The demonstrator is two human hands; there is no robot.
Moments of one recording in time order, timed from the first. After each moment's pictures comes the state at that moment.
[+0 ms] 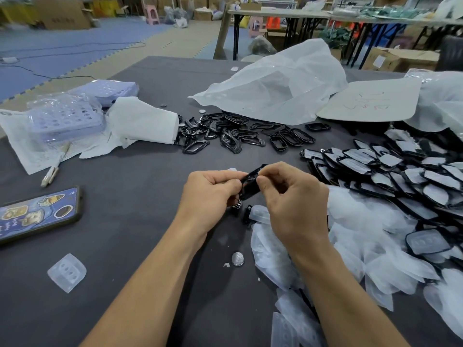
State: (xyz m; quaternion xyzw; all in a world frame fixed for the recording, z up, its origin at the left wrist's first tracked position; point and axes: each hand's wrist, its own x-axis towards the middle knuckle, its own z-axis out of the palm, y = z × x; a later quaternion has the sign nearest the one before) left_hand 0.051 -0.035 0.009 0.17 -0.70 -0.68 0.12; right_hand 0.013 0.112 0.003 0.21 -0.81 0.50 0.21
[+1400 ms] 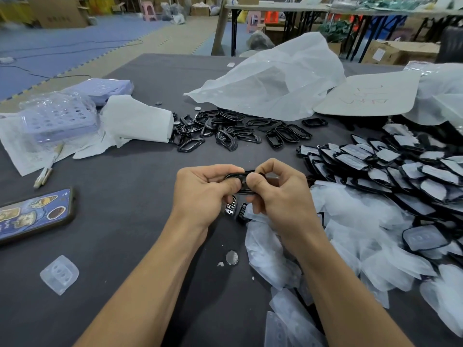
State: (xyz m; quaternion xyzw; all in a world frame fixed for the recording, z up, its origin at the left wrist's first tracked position) left_hand 0.050 -0.026 0.012 0.12 -0.65 -0.72 0.19; right_hand 0.008 0.109 0.007 0.13 -0.70 0.70 -0.06
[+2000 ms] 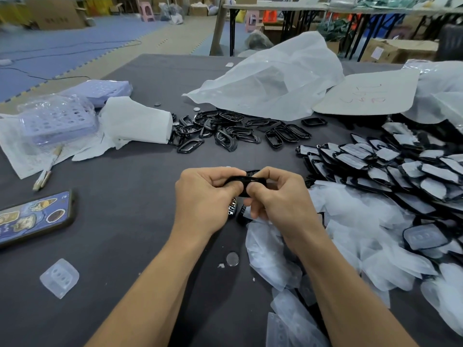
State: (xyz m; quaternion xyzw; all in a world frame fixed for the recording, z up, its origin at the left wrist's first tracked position) left_hand 0.051 -0.024 0.008 0.14 -0.75 -0.60 0.23; right_hand 0.009 0.111 0.011 0.10 -0.73 0.67 -0.11
